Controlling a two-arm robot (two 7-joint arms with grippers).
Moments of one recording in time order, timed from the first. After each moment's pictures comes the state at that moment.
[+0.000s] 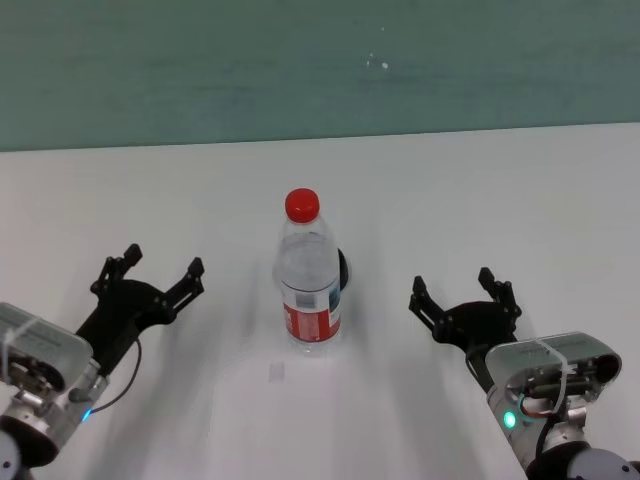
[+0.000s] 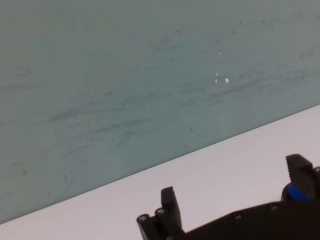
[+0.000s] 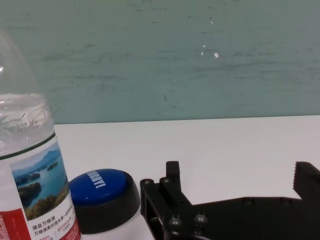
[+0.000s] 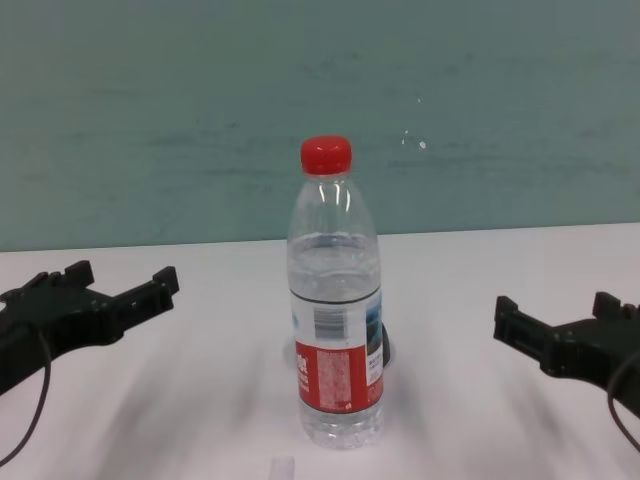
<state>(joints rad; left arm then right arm) -0.04 0.30 0.11 -1.46 -0.10 -0.19 -0.27 -0.06 0.16 -0.26 -1.64 0.19 -0.04 -0.06</state>
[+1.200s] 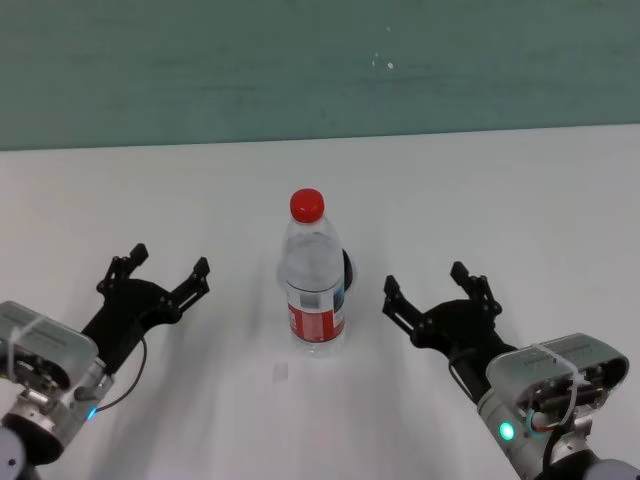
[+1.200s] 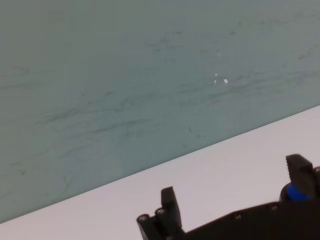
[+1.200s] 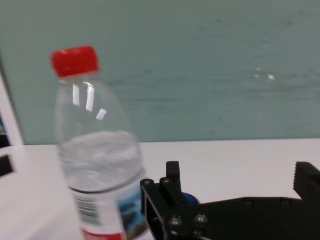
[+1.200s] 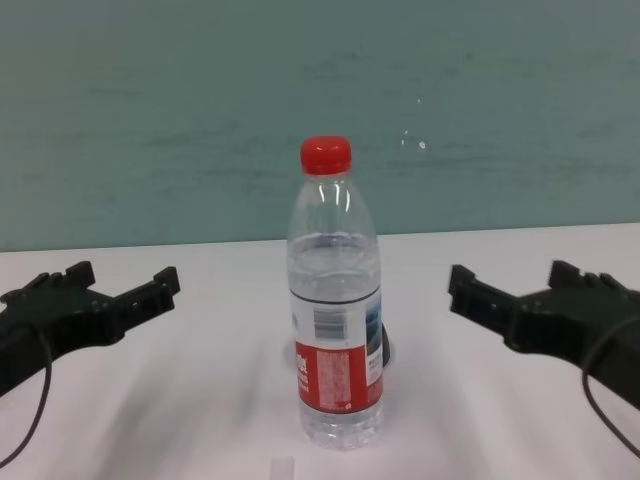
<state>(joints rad) -0.04 0.30 0.11 -1.46 -0.10 -0.19 -0.27 -0.12 0.14 -0.25 -1.76 0.19 -0.01 0.06</state>
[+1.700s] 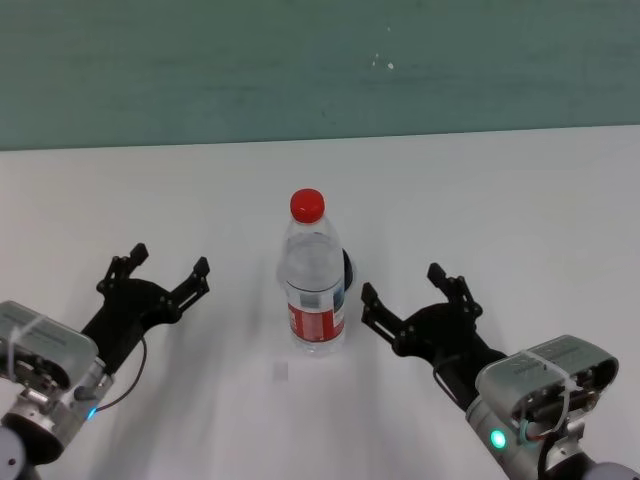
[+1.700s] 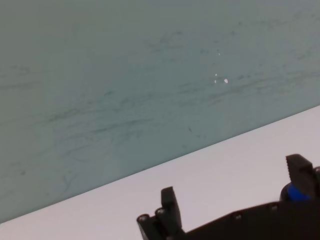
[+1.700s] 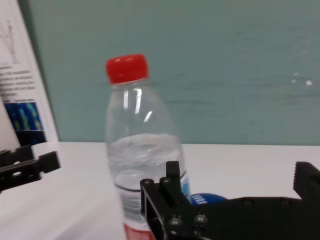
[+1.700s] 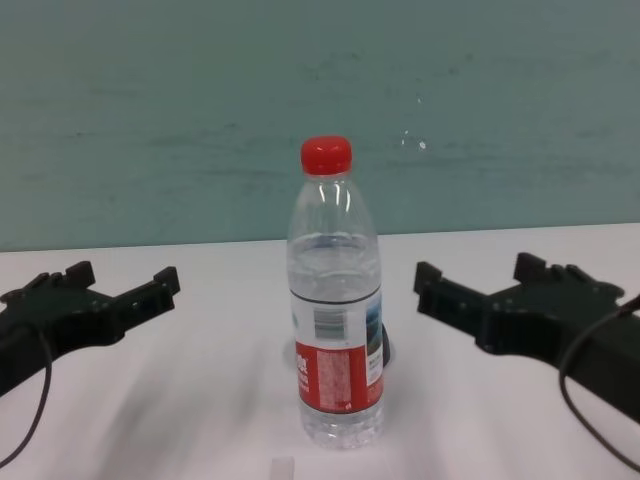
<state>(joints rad) -0.04 0.30 0.11 -1.46 -0.10 -0.19 -0.27 -0.14 0.14 -0.27 -1.80 0.18 0.01 0.14</state>
